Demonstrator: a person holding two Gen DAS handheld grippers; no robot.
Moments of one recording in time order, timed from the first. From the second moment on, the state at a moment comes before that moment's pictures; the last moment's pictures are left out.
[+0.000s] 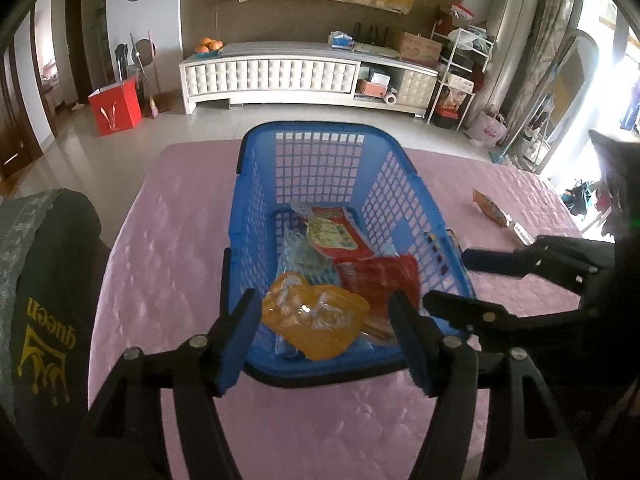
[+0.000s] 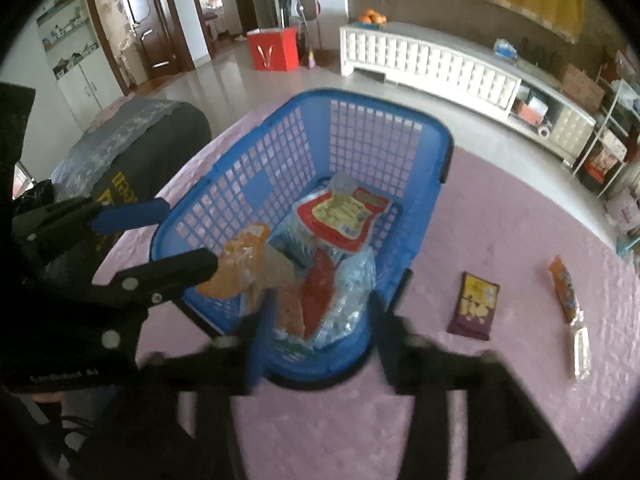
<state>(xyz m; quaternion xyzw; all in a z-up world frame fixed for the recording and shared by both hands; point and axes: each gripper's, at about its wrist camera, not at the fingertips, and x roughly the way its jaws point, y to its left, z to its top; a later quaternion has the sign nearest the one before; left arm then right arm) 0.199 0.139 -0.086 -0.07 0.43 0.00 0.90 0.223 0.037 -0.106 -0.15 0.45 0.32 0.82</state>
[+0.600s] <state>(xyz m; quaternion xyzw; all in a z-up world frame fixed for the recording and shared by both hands) 0.198 0.033 -0.047 -0.03 0.41 -0.05 0.91 0.221 -0.091 -0.058 -0.10 0.41 0.25 0.87</state>
